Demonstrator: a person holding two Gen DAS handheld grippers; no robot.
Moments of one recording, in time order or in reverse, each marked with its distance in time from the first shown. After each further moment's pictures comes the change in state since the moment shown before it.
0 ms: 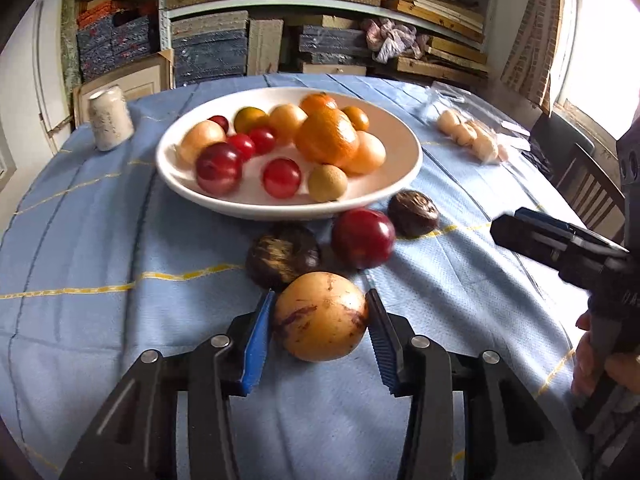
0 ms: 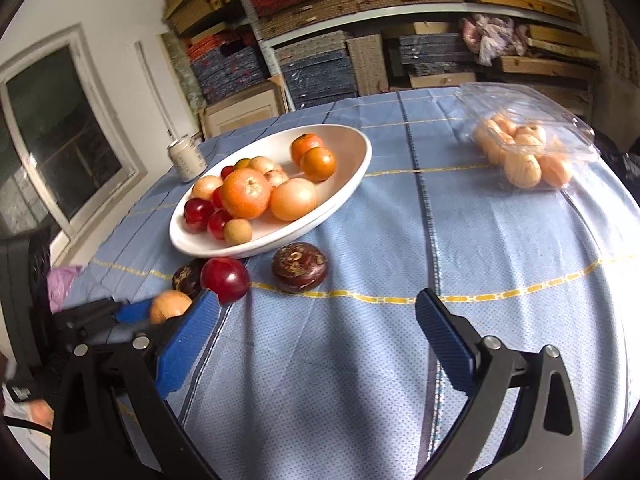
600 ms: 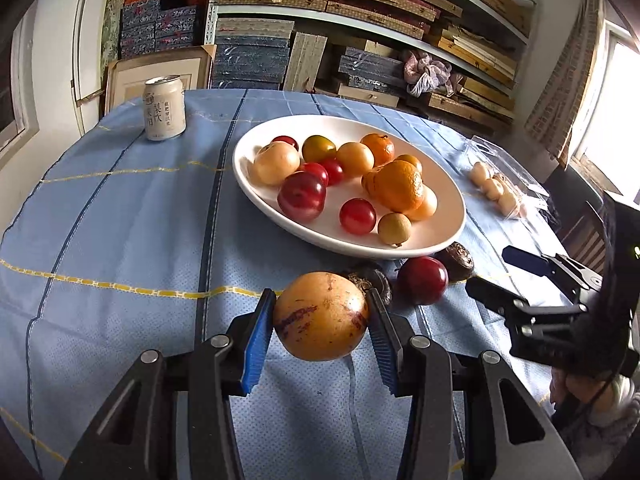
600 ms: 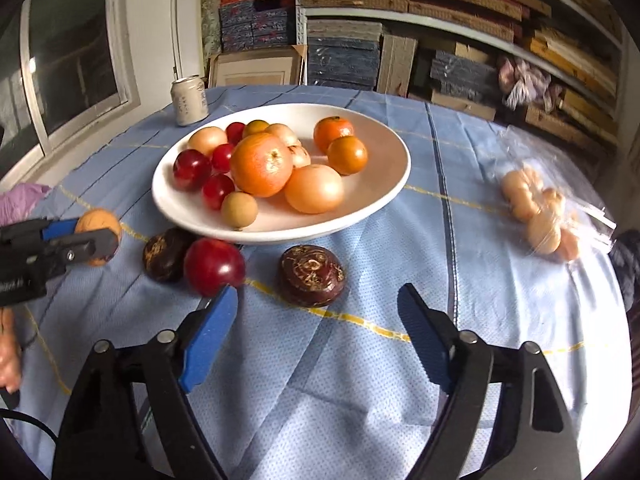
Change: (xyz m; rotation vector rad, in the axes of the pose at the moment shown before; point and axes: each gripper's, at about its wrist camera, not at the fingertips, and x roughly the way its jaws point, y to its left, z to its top) left arm -0.023 0.048 0.010 -0.144 -0.051 0.005; right arm 0.045 0.038 0.012 -0.251 0.087 -0.126
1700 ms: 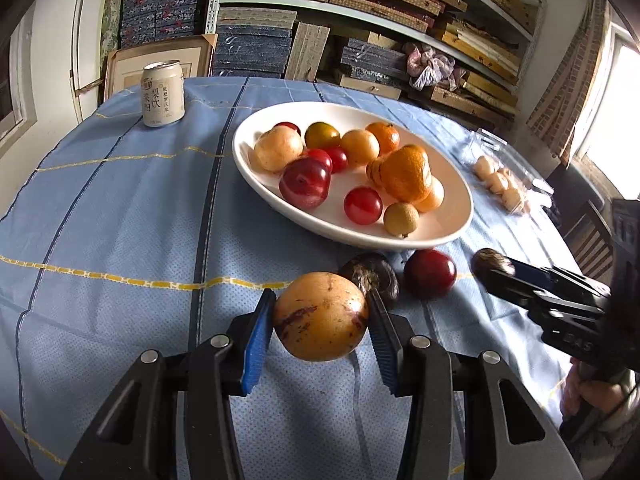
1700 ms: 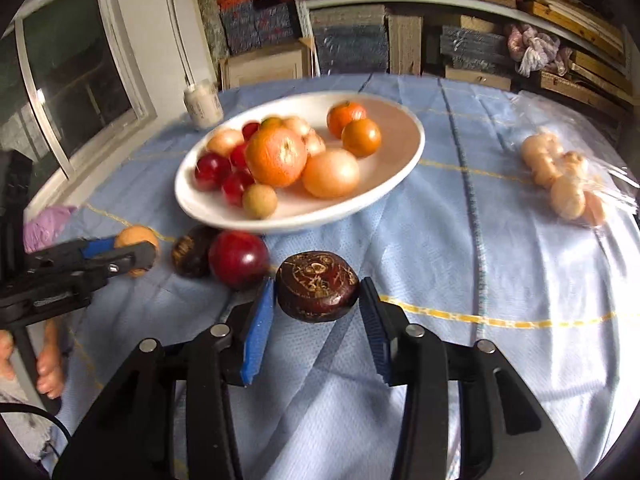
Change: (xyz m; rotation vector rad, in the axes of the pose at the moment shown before) left arm 0.008 0.006 0.000 -0.034 0.025 -0.013; right arm -0.018 -0.012 -0.007 0.099 0.008 0.130
